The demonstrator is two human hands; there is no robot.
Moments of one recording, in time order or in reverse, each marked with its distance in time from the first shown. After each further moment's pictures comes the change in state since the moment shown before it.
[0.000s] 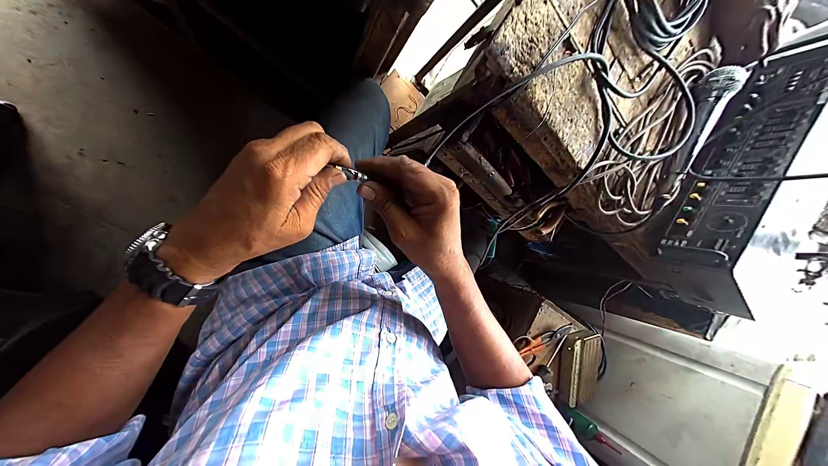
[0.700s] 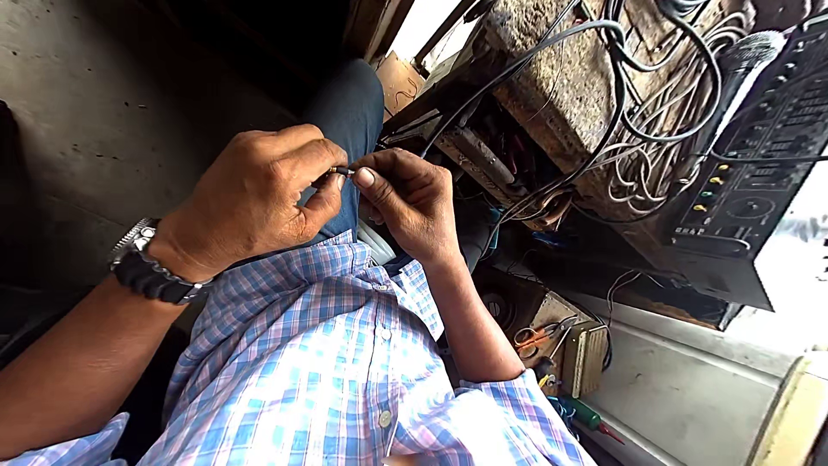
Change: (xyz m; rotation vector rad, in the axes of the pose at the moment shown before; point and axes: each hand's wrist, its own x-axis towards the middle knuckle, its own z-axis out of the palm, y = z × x) left_hand 0.007 0.005 0.012 0.103 -0.072 0.023; right_hand -0.008 0.005 -0.003 0.294 0.030 0.198
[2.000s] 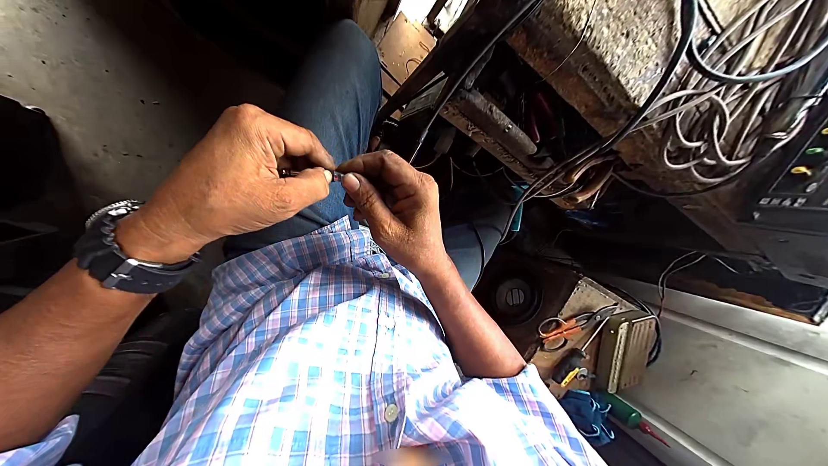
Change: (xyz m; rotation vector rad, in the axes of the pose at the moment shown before) left_hand 0.013 0.003 0.007 -0.402 -0.228 -0.400; right_hand -0.028 0.028 0.003 -0.002 0.083 -0.045
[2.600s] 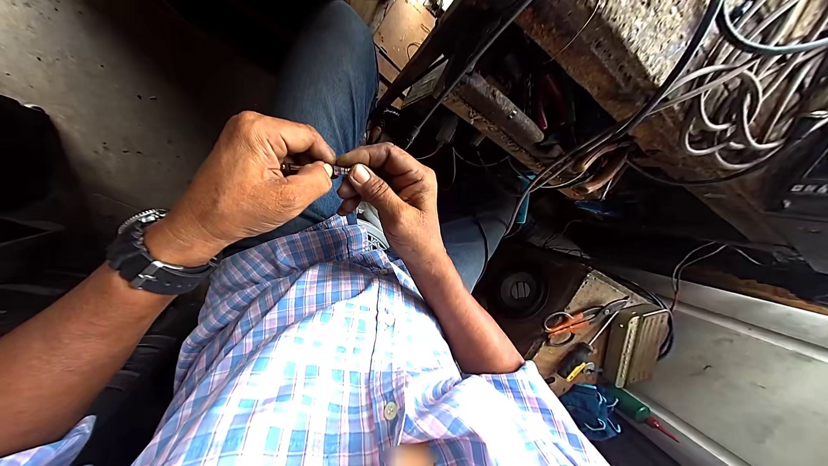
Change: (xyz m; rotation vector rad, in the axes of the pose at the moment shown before) left_hand 0.004 -0.006 0.023 -0.057 0.078 -0.024; right_hand -0.009 0.015 -0.003 0.438 0.063 0.163
